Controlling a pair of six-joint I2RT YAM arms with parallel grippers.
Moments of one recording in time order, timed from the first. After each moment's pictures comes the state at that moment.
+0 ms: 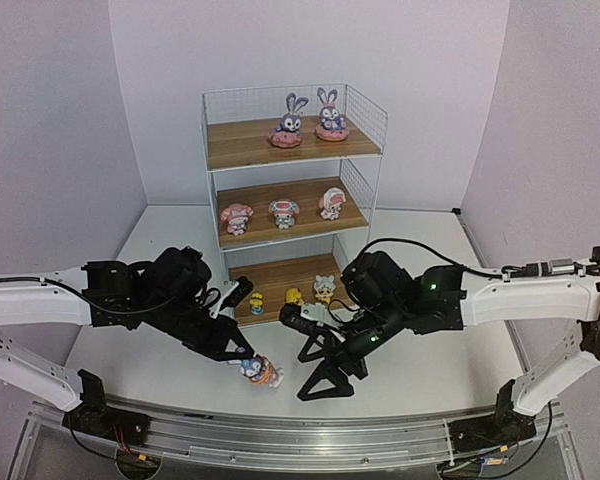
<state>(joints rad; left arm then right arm) -1.09 1.18 0.85 -0.51 0.29 -0.68 1.13 1.49 1.04 -0.37 -0.59 -0.03</state>
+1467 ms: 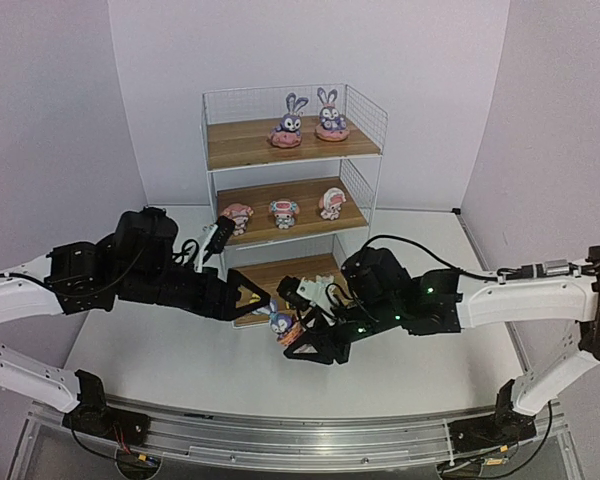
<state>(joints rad) -1.10 1.08 0.97 -0.41 0.14 -0.68 1.13 1.52 1.03 -0.18 -0.34 0.04</state>
